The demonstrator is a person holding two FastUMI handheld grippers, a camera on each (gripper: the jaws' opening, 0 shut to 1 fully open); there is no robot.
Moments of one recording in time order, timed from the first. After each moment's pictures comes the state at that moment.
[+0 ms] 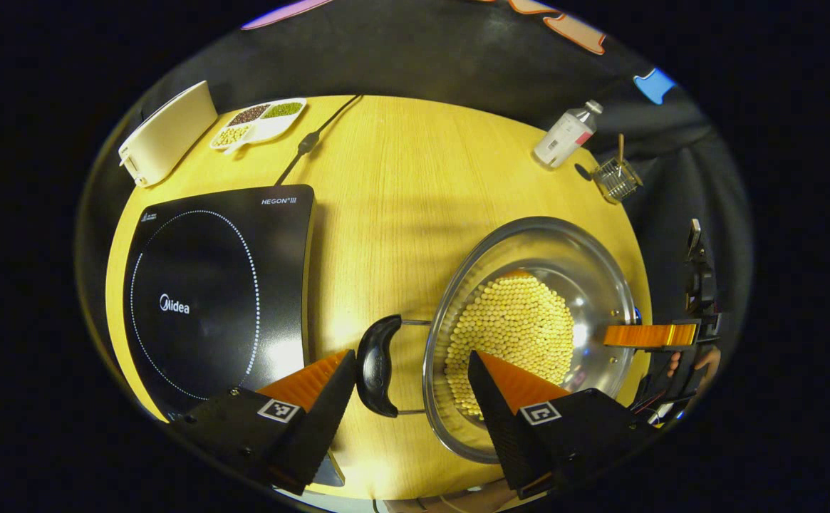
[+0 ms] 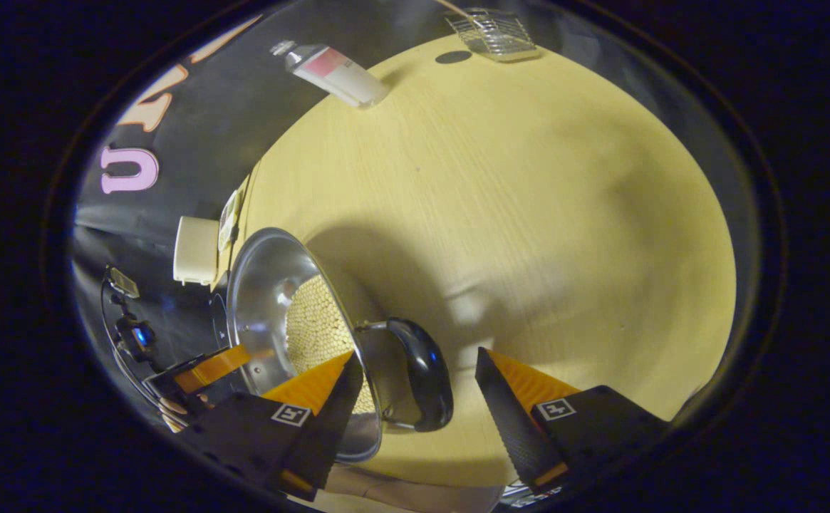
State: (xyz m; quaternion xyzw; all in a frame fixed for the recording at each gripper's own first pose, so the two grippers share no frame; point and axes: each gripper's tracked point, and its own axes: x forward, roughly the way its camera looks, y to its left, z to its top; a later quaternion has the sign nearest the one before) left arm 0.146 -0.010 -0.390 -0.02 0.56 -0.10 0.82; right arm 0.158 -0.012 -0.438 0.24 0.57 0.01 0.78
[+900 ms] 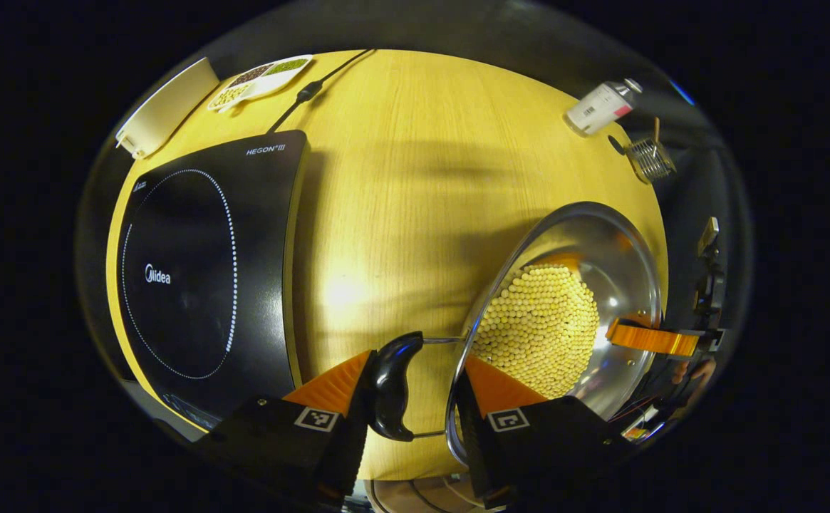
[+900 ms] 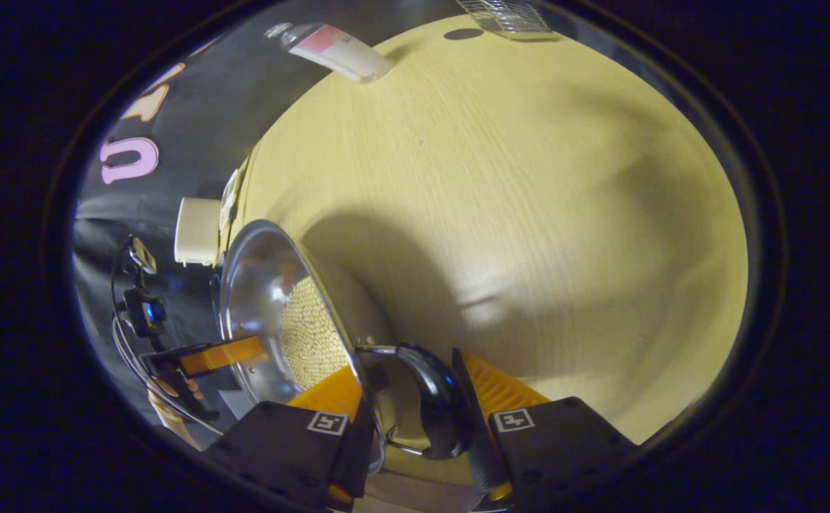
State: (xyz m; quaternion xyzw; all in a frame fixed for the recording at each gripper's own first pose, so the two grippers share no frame) left arm 0.118 -0.016 -0.403 -0.01 0.64 -0.07 0.76; right arm 0.138 -0.016 -0.447 0.22 0.61 0.04 0.76
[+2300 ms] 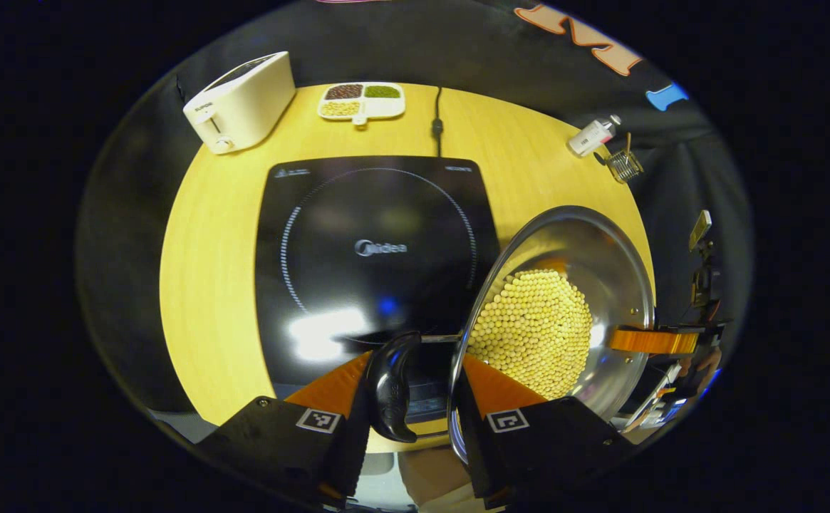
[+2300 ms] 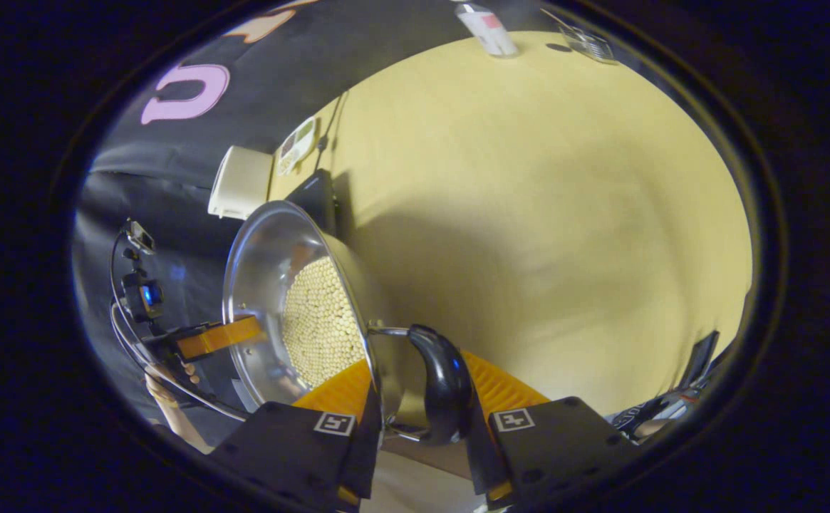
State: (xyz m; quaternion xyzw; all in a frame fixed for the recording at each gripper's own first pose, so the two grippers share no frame) left arm 0.093 0.218 -0.311 0.00 0.60 -0.11 0.79; right arm 0.075 0.232 -0.392 0.22 0.58 0.06 0.78
